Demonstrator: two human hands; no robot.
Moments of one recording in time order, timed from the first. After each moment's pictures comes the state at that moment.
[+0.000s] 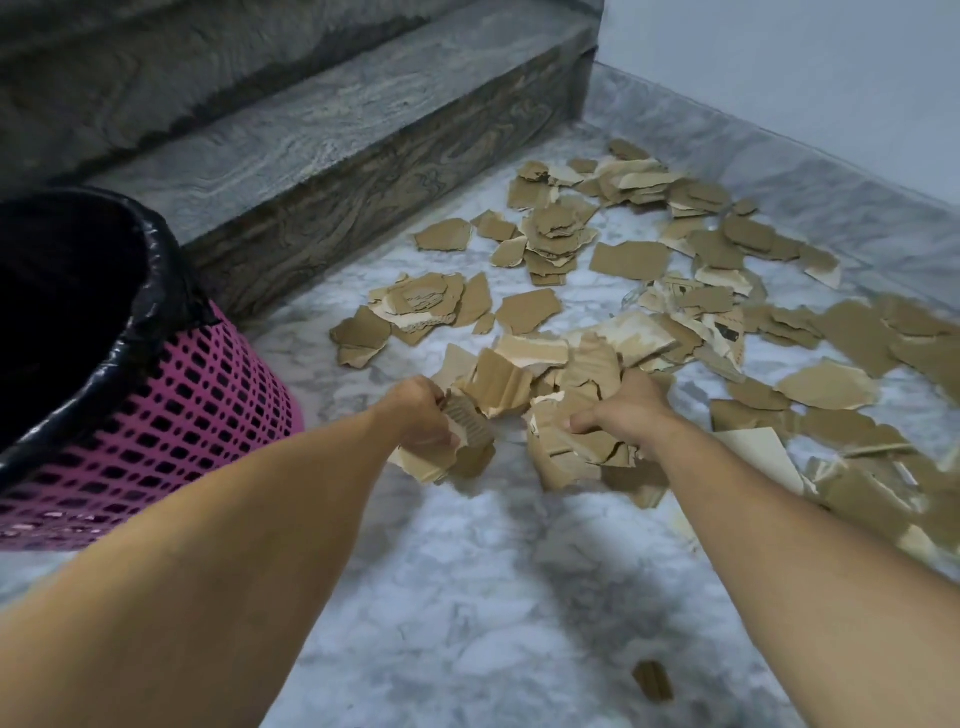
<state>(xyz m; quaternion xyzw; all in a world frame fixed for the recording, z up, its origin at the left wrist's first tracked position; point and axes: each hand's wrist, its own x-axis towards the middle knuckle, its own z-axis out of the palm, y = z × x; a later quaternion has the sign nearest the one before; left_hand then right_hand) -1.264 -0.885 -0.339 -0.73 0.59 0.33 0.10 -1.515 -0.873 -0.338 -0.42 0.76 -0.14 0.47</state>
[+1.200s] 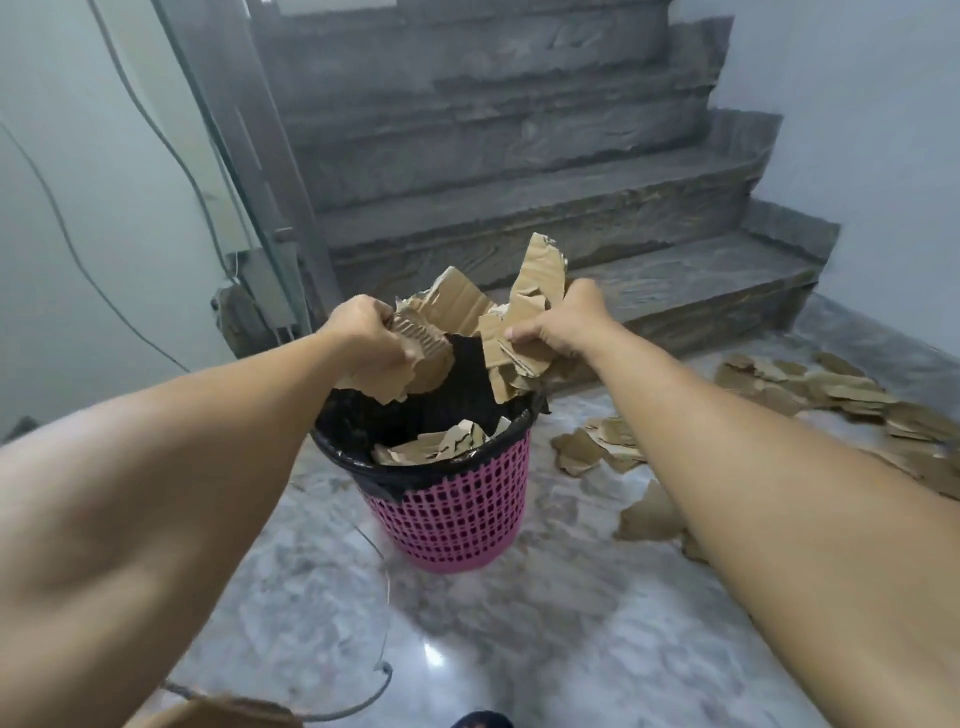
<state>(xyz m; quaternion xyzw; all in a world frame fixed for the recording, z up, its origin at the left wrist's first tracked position) -0.980 -0.761 -0.052 -0.86 0.37 0.27 -0.24 -1.196 -0.848 -0.050 -0.68 0.54 -0.28 0.41</state>
